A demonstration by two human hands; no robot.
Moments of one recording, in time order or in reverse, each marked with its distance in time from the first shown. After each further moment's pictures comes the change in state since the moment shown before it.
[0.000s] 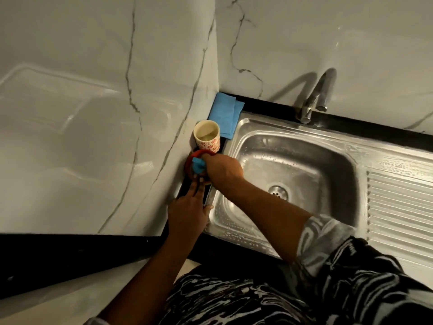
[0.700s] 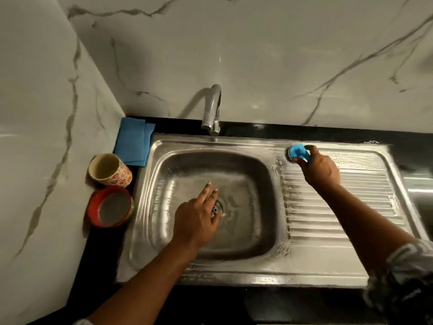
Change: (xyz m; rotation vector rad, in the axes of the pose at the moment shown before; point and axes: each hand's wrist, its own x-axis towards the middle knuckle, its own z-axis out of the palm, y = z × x) left_hand 0.064 0.218 0.005 -0.242 0.048 0.458; right_hand -0.187 0.436 -0.062 0.088 0.301 0.846
